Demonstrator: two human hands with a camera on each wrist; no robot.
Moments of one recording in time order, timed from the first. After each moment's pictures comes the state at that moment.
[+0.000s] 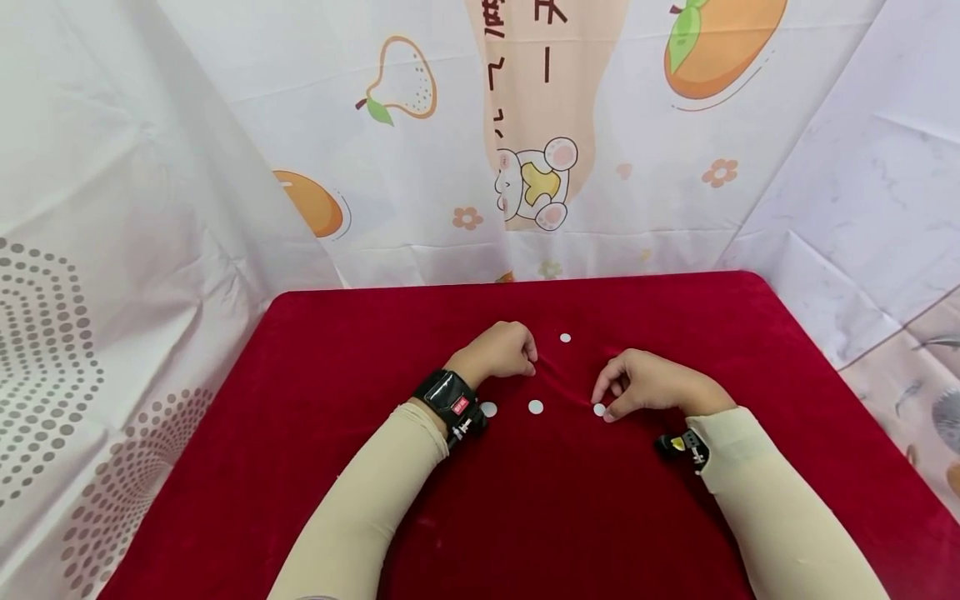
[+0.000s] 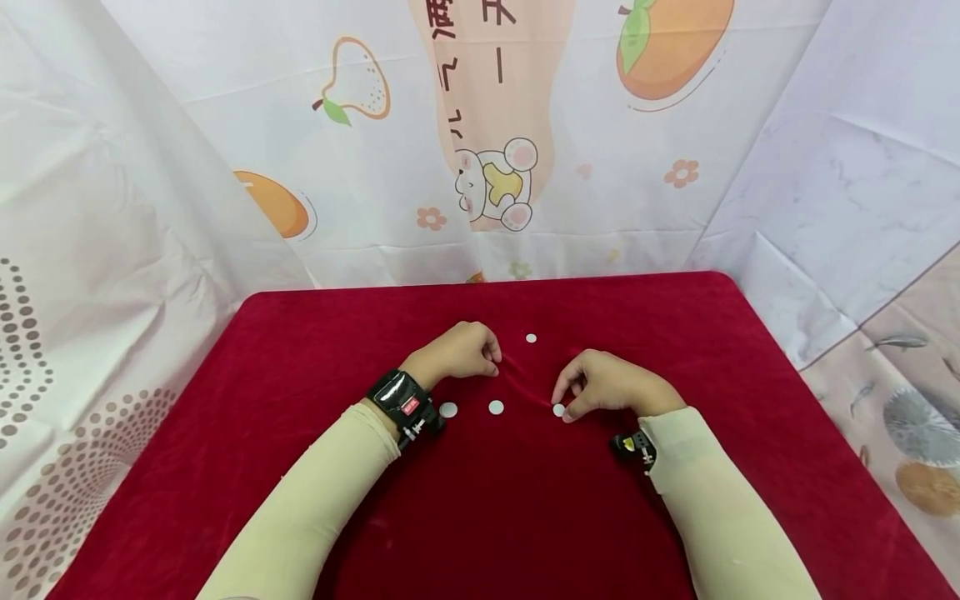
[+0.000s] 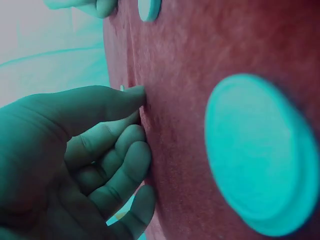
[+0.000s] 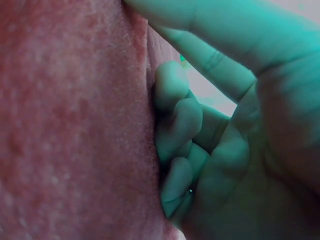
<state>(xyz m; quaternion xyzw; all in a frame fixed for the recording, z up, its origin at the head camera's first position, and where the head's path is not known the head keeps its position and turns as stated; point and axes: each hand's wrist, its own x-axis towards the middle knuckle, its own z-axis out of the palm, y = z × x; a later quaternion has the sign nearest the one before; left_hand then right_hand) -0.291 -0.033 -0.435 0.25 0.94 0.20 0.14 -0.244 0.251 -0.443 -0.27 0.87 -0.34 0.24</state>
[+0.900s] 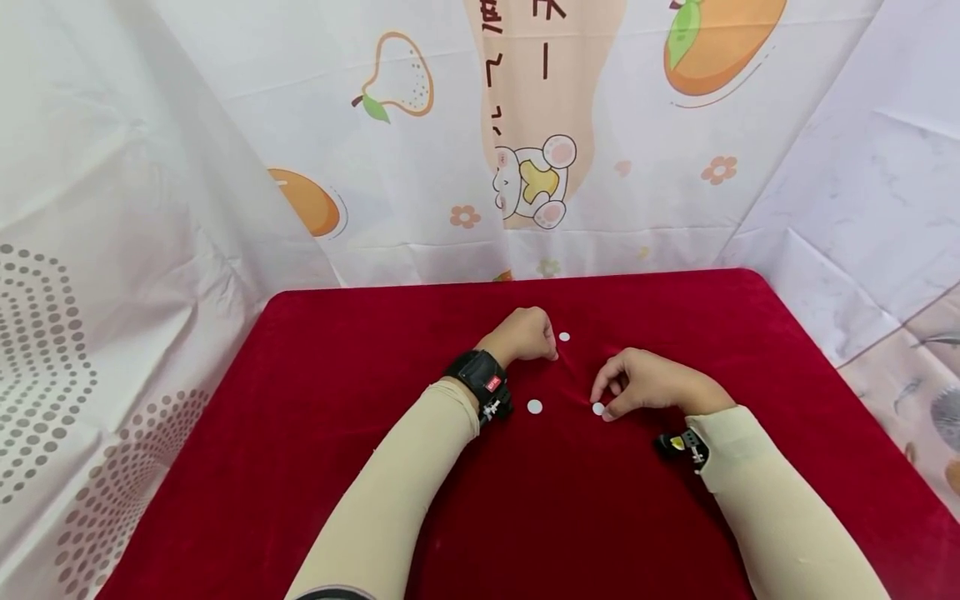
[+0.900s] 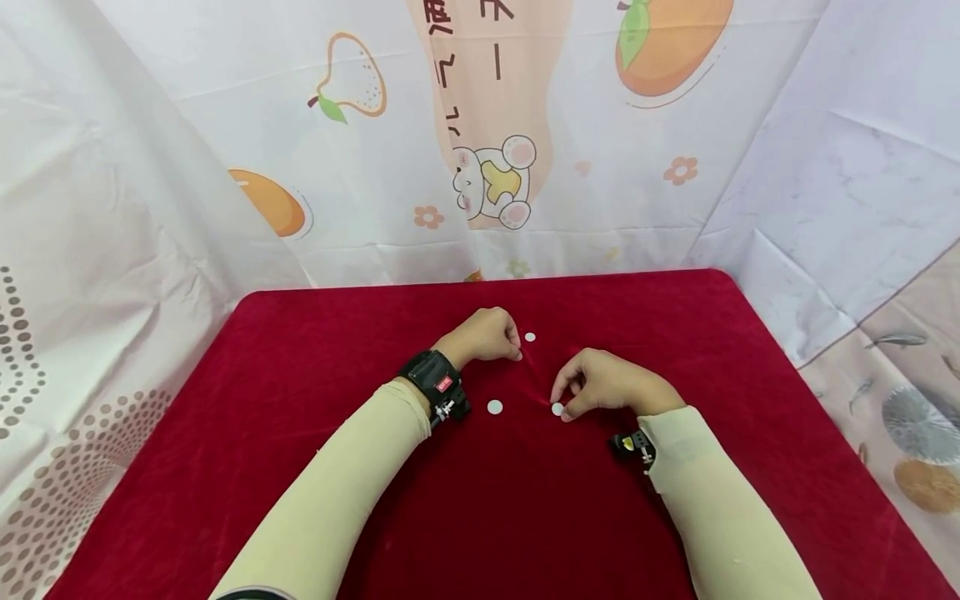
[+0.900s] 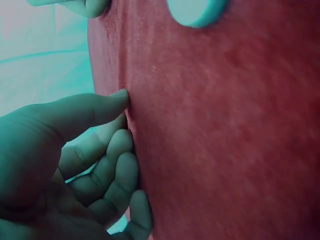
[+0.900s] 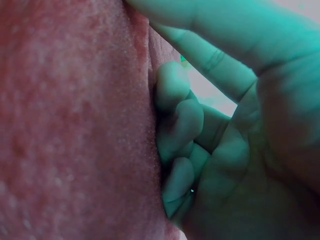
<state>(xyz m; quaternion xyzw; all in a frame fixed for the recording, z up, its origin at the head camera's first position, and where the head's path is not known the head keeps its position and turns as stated) -0.314 0.009 -0.432 0.19 0.95 0.21 0.15 -0.245 0.251 -0.443 -0.28 0.87 -0.34 0.23</state>
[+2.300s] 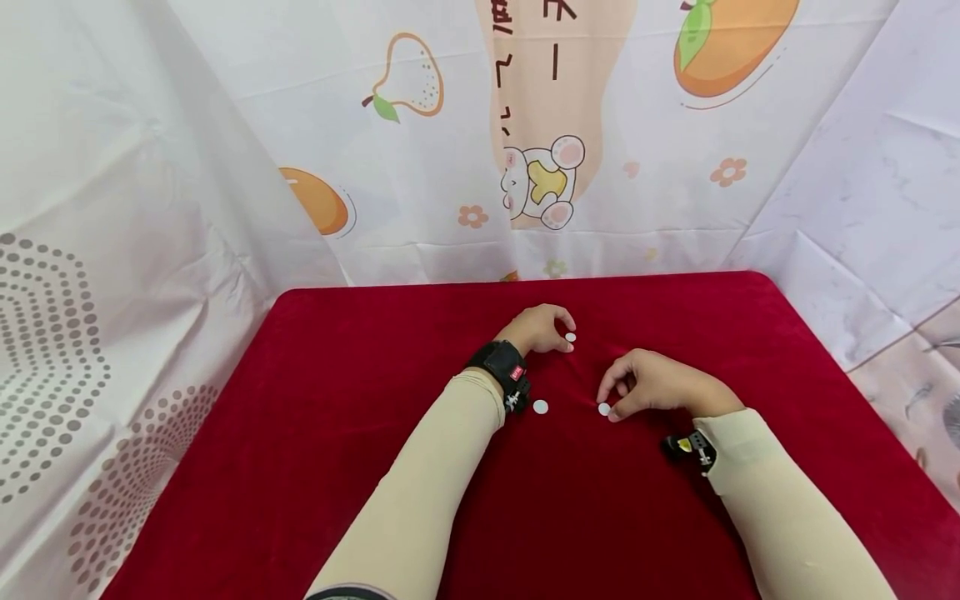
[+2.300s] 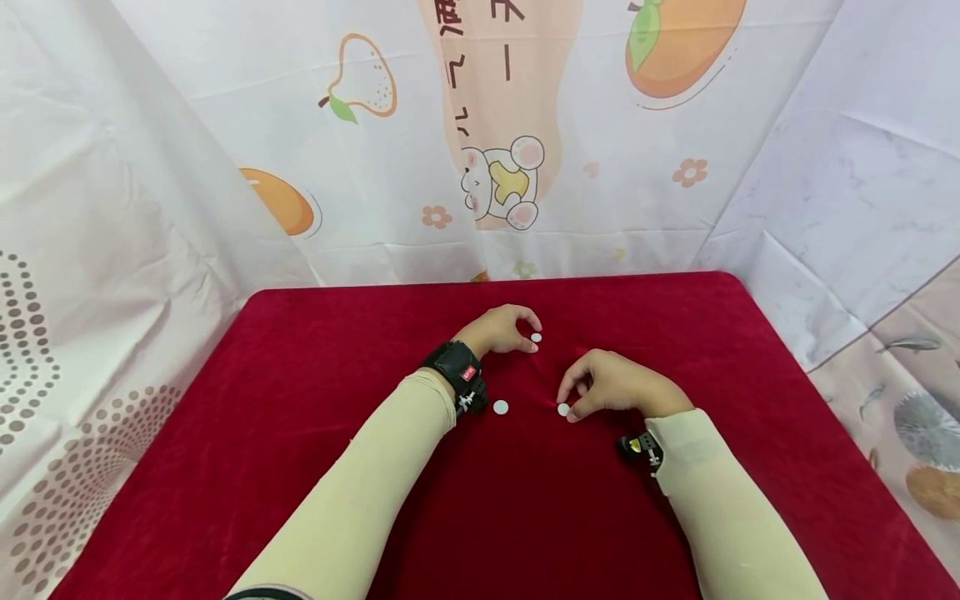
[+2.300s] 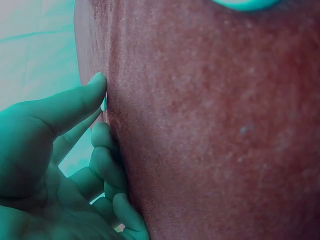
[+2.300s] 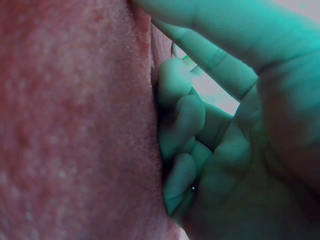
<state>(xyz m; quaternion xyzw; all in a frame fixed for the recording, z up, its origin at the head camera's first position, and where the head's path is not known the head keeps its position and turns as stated) -0.320 0.022 -0.430 0.13 0.94 0.26 0.18 -0.247 0.252 -0.445 -0.28 0.86 -0.35 0.24</state>
